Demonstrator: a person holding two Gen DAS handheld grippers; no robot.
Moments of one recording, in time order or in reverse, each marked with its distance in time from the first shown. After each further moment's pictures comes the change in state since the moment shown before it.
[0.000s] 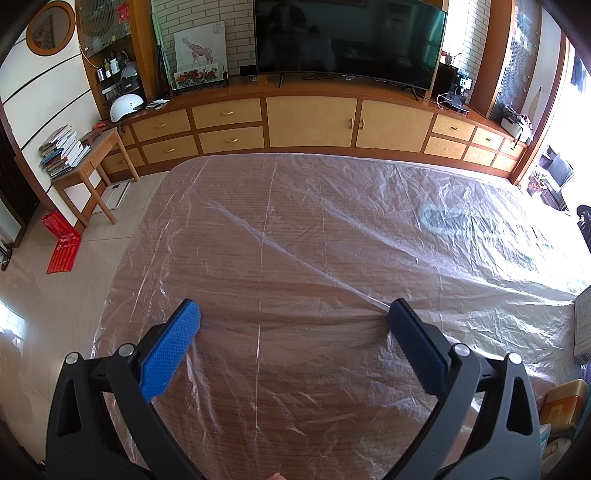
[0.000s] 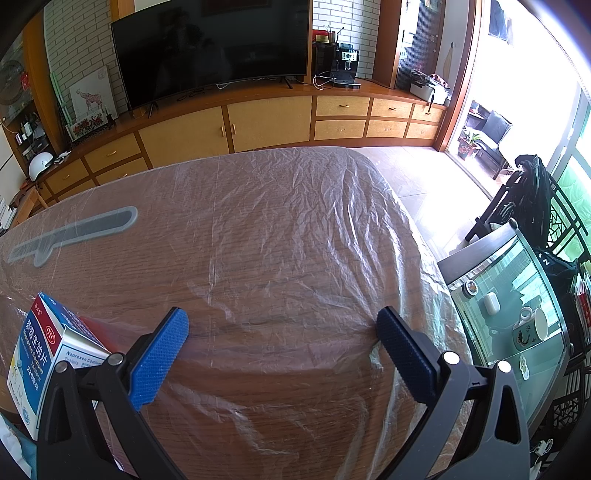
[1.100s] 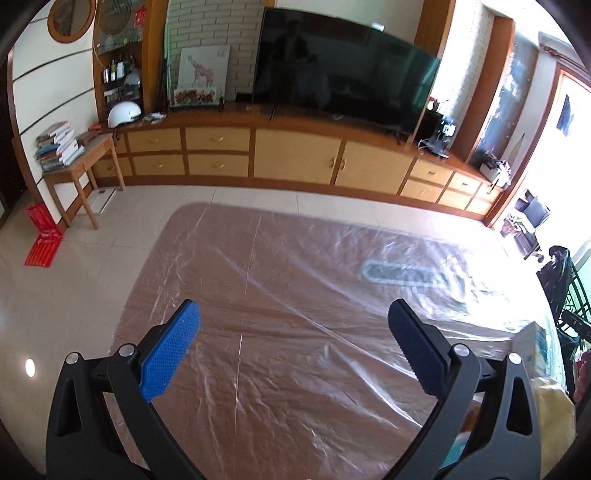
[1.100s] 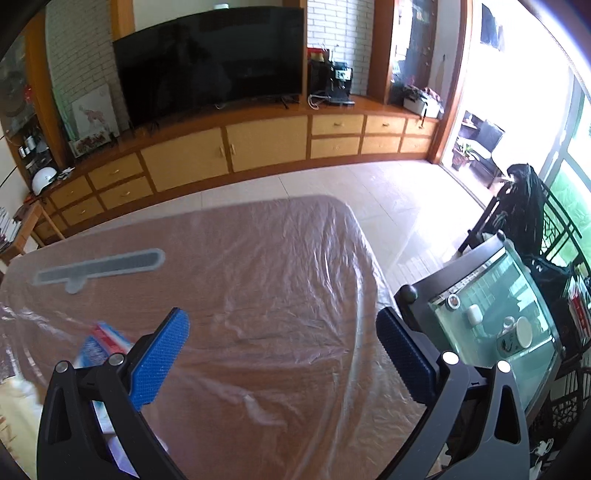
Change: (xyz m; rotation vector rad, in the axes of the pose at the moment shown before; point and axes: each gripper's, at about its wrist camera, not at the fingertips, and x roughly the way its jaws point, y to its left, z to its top) left arm -0.074 0.009 0.003 -0.086 -0.141 -0.121; right arm -0.065 -0.008 0.028 0.001 -0.063 0.001
